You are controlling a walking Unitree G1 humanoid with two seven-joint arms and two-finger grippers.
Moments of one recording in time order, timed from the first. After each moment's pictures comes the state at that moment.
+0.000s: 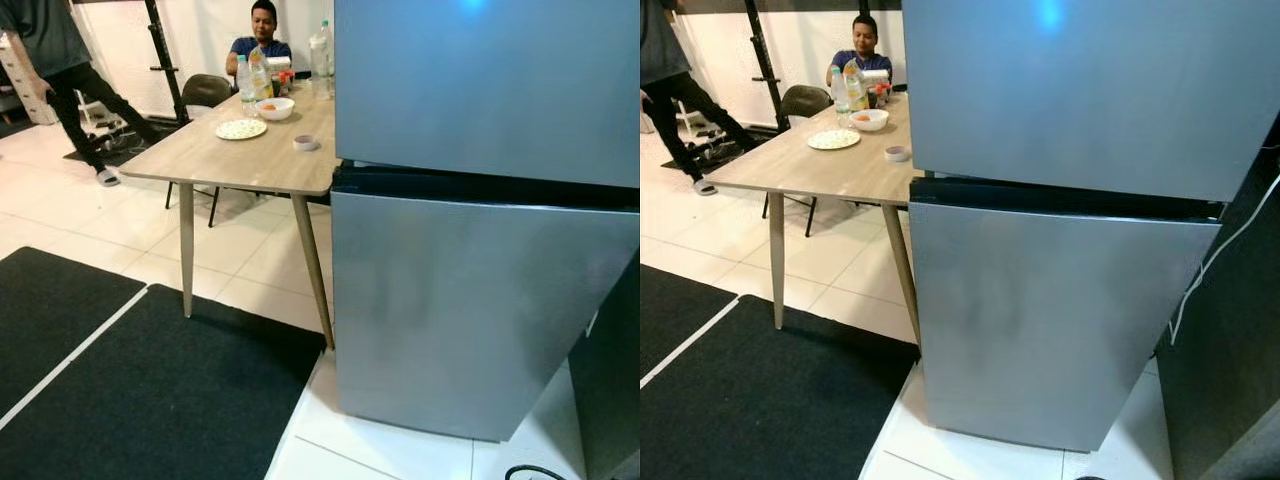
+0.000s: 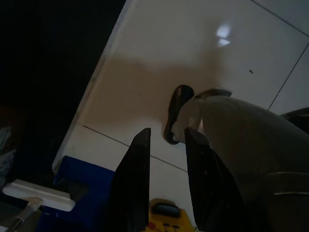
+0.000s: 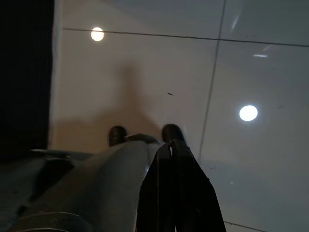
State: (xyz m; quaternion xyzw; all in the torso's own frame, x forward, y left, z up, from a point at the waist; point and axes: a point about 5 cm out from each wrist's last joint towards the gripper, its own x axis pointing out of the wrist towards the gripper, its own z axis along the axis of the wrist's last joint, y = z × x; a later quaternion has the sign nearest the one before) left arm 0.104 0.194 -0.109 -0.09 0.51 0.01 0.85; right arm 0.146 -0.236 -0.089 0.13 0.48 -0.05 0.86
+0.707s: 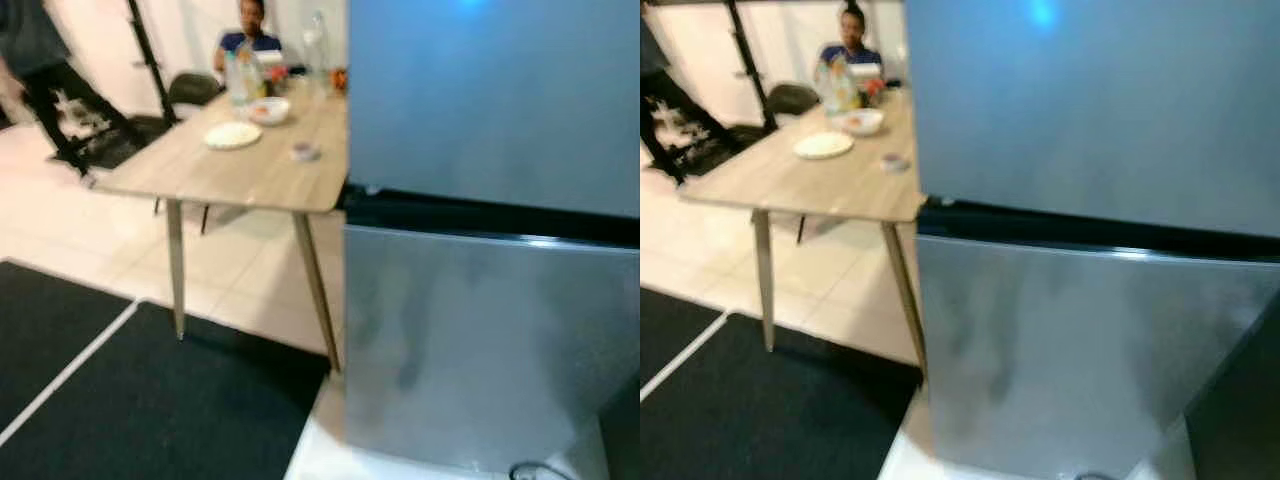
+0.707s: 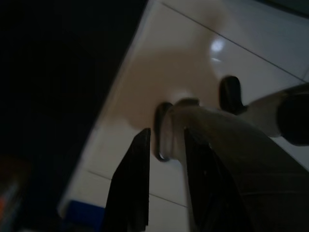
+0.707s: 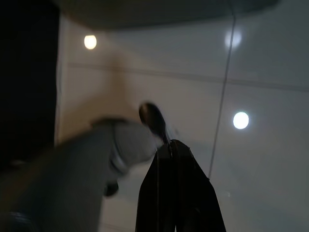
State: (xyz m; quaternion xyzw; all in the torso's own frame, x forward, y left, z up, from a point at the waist) left arm 0.104 0.196 -0.108 -0.08 0.51 0.00 0.86; right arm 0.156 -0.238 -0.084 0.13 0.47 -0.06 0.87
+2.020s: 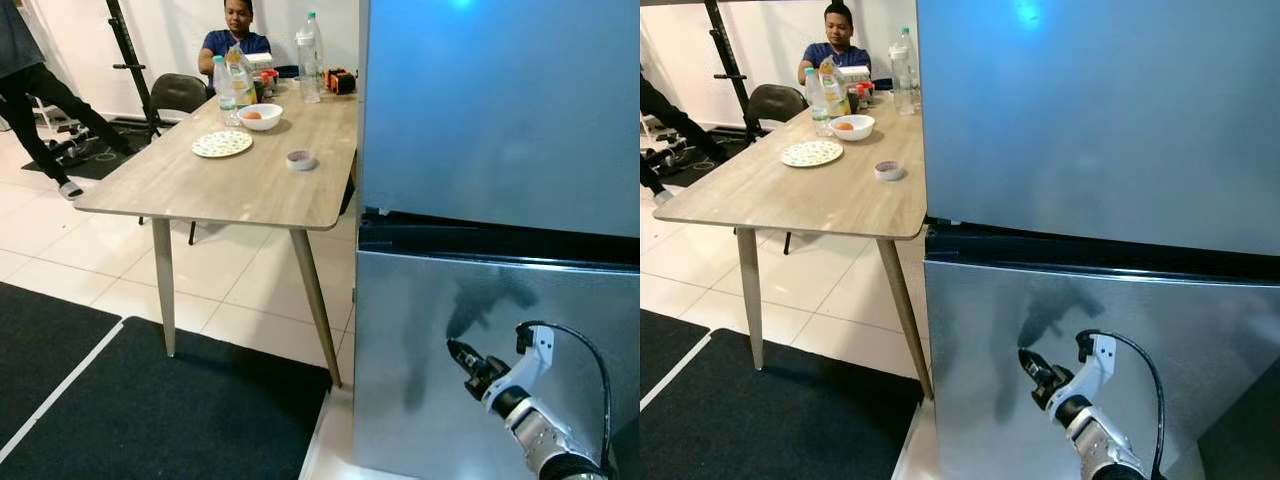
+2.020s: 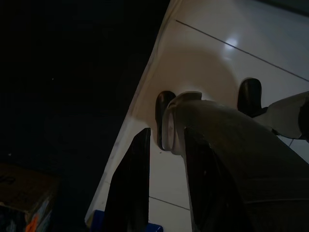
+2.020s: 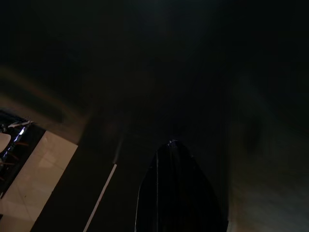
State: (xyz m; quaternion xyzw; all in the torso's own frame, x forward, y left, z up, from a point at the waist) left arm 0.107 0.194 -0.108 -0.07 0.51 0.00 0.86; right arm 0.312 -0.213 0.041 0.31 0.10 0.15 0.93
